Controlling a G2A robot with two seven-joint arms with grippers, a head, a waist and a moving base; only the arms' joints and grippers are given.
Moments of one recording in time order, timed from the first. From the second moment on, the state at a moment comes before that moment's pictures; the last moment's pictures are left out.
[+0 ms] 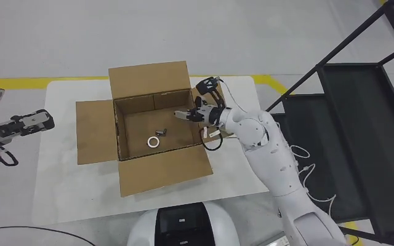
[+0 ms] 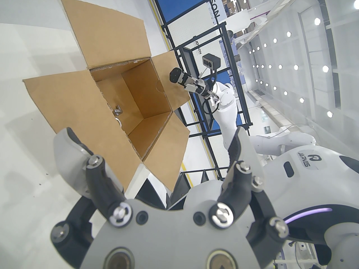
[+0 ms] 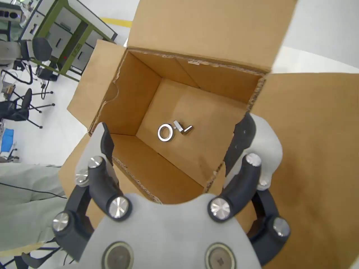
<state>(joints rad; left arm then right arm) 1.19 -0.72 -1.73 -1.38 -0.50 -0.42 -1.37 -1.06 -1.37 1.21 -1.55 -0.70 -0.27 0.81</state>
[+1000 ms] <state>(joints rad) 1.19 -0.72 -1.73 -1.38 -0.50 -0.42 -1.37 -0.82 -1.43 0.87 -1.27 -0.93 -0.17 0.87</state>
